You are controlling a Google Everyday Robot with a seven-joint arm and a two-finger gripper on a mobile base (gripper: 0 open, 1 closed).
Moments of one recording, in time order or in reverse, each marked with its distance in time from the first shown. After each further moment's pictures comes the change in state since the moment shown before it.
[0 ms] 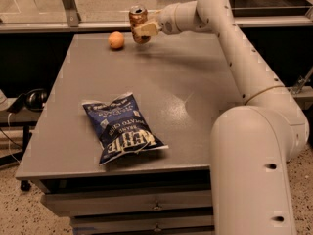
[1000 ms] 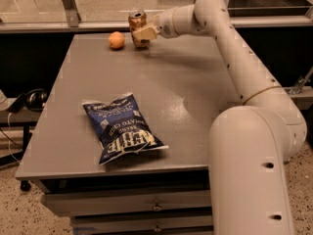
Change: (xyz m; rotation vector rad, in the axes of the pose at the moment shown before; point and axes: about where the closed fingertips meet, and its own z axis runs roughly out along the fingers) arm 0.012 0.007 0.009 -0.023 0.018 0.028
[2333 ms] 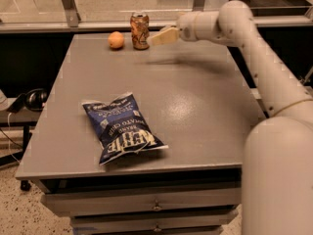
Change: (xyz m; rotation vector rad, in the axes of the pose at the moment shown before) arm 0.015 -0.020 -0.059 0.083 -0.086 0.070
